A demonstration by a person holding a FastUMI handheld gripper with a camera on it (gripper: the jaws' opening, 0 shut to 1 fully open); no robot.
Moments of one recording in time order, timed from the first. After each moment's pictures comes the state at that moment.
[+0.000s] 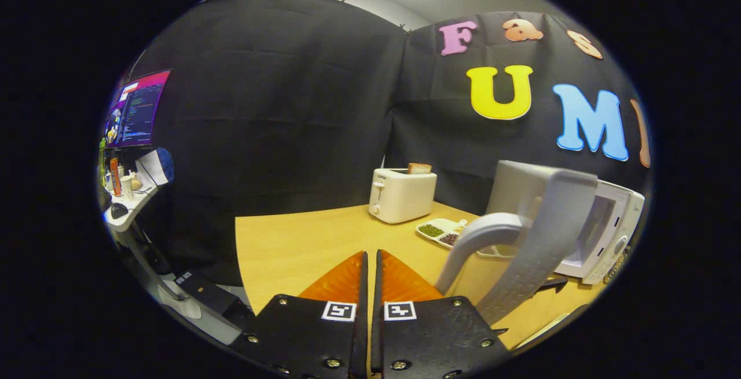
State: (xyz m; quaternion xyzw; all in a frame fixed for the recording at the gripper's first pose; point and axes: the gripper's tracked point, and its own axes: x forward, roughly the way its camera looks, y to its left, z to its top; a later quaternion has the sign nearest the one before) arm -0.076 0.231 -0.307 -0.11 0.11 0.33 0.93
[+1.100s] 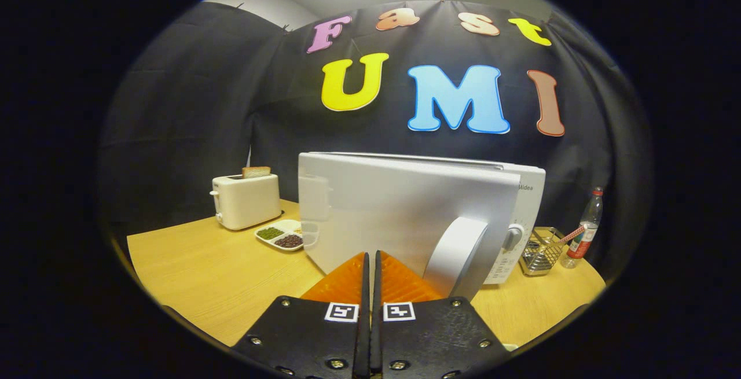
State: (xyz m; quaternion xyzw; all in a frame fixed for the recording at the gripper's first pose) arm 0.053 0.005 -0.276 -0.06 0.09 0.05 0.99
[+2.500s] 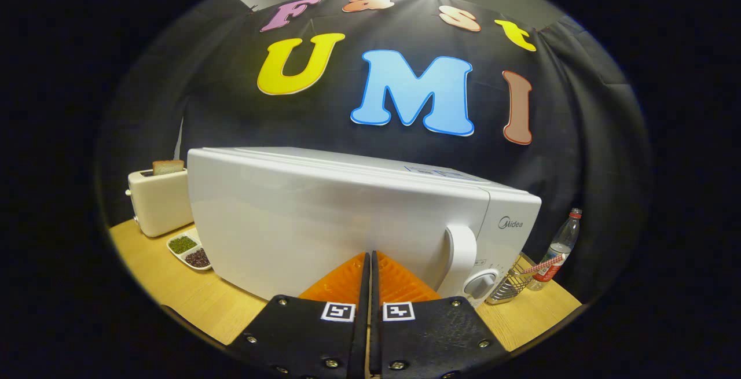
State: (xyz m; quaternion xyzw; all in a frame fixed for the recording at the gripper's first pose) arm 0.149 -0.052 -0.253 -0.08 0.10 -0.09 0.99
